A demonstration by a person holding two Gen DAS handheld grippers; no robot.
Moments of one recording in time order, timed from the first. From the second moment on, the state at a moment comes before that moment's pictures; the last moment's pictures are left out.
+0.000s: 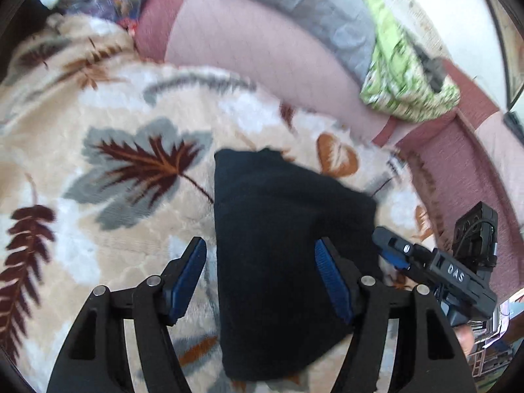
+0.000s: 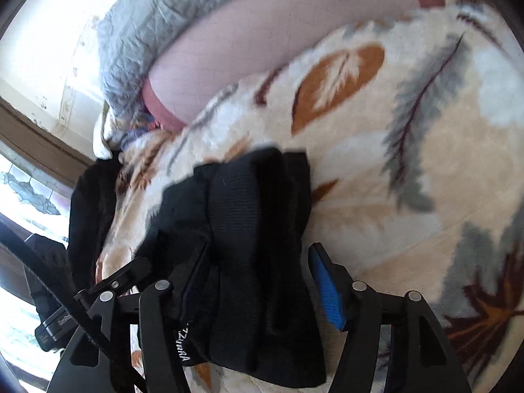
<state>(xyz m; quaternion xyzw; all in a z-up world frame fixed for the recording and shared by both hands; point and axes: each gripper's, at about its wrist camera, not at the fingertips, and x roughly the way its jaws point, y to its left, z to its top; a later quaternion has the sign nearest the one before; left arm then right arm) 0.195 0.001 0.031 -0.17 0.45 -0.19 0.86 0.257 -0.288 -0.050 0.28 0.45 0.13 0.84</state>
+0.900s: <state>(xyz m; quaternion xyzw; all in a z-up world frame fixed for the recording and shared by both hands) 0.120 0.003 0.038 -0.19 0.46 -0.17 0.85 0.203 -0.290 -0.043 0.35 0.45 0.14 0.81</state>
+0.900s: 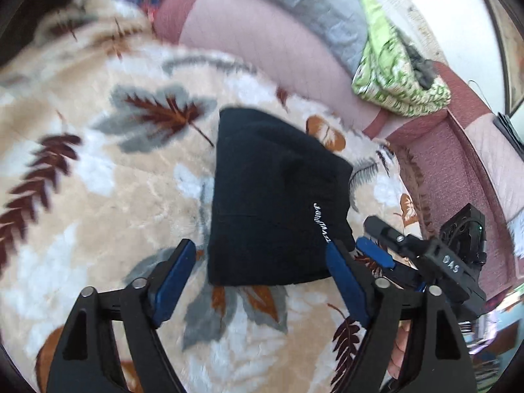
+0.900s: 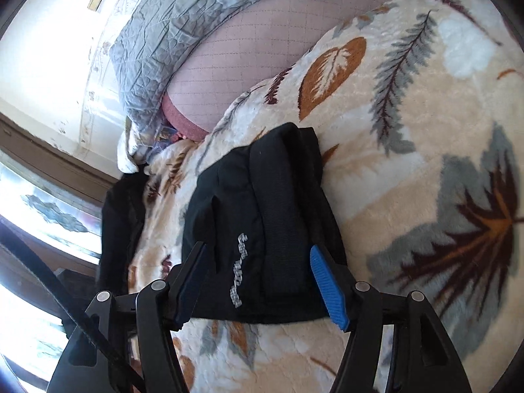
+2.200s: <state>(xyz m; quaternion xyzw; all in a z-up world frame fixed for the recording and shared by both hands) -0.012 -0.012 0.074 -0.01 0.27 -0.03 0.96 0.083 -0.225 -0.057 0.19 0.47 0.08 0.86</state>
